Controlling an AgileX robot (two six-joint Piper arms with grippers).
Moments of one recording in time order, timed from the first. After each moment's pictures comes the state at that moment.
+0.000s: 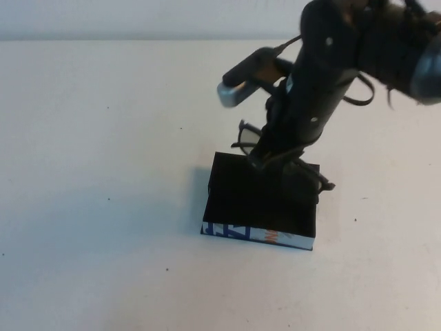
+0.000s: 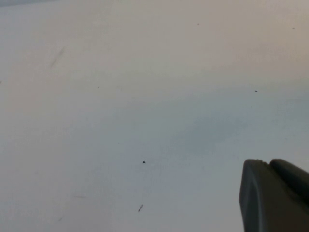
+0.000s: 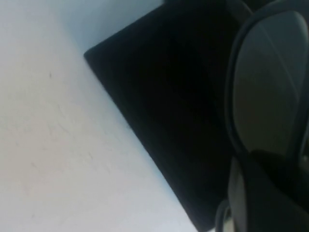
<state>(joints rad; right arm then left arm) 0.60 1.92 -1.79 0.05 1.21 -0.24 -0.06 -0.02 0.02 -0.01 0.36 0.08</state>
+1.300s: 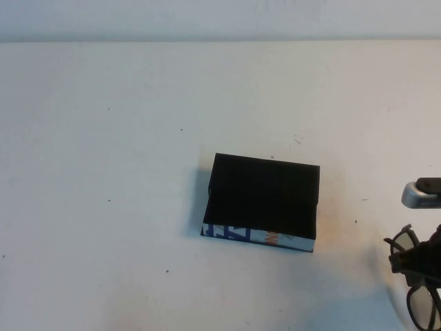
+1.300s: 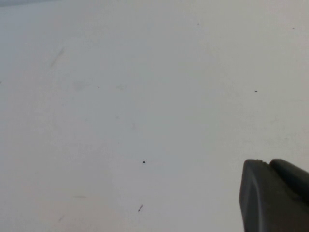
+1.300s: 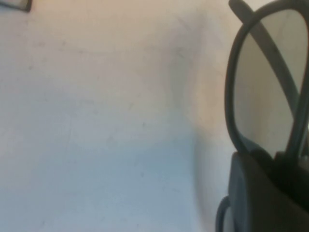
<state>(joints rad) 0.22 1.40 -0.69 0.21 0.68 -0.01 -0.06 -0.02 0.02 -0.01 0.36 0.08</state>
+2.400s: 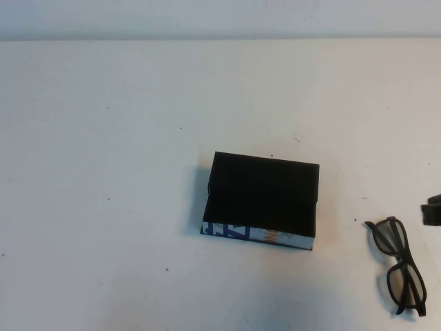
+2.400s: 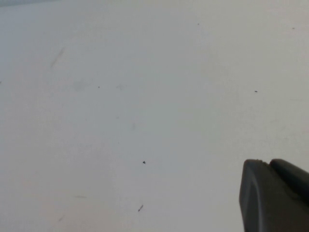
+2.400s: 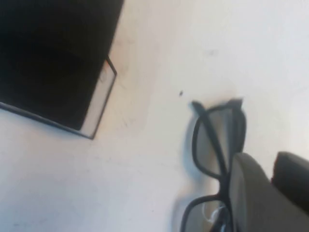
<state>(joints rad) 0.22 1.12 -0.73 0.16 0.59 -0.01 -0.06 -0.02 0.02 -0.01 0.36 0.08</state>
